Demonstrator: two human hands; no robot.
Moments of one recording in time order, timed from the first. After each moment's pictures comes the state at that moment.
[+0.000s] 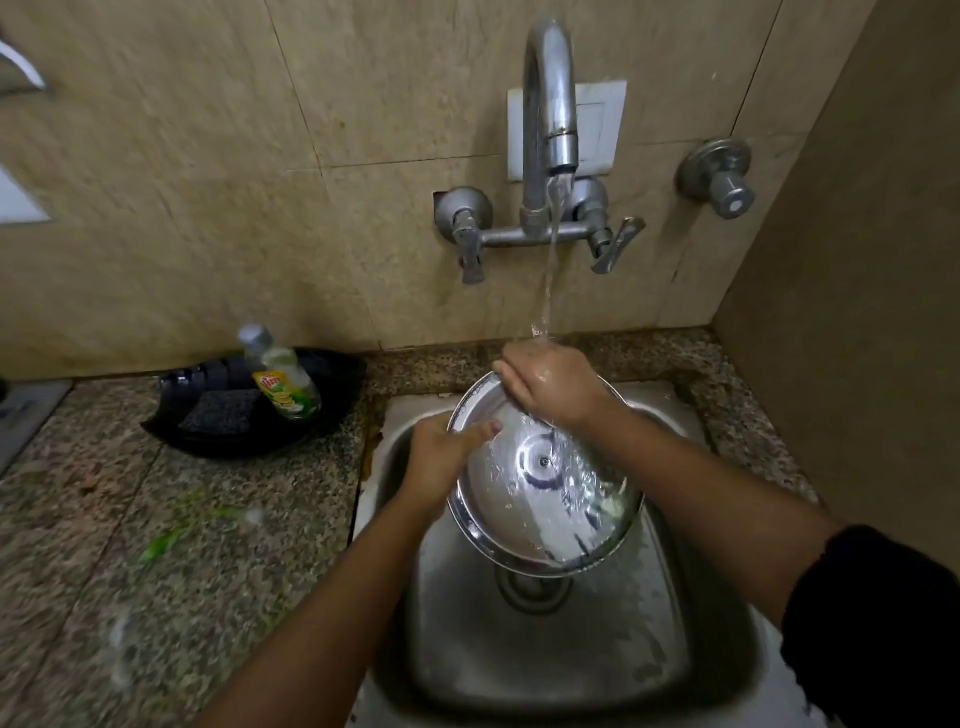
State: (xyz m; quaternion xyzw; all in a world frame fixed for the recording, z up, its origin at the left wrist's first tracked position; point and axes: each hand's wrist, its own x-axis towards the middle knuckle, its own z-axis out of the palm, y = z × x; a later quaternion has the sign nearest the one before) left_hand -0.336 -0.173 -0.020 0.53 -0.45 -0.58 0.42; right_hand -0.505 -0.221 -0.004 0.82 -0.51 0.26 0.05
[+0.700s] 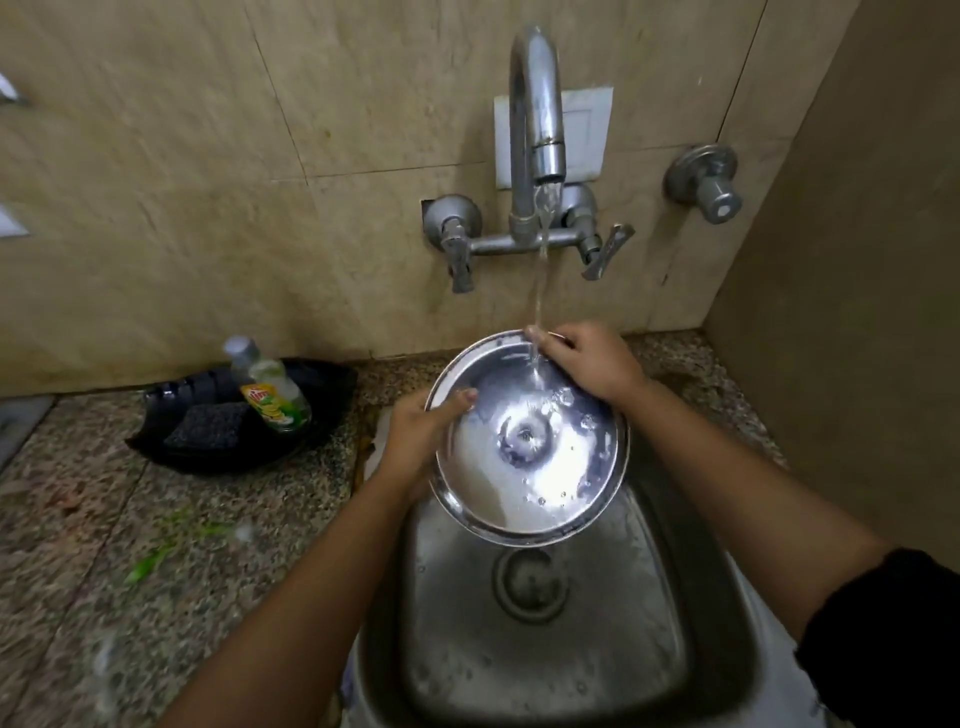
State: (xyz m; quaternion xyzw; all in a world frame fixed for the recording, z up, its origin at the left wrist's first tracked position) left_hand -0.330 -0.201 -0.008 0.48 -0.45 -0.59 0.47; right_hand -0.552 -0.232 0.017 0.69 -0.63 0.31 -0.18
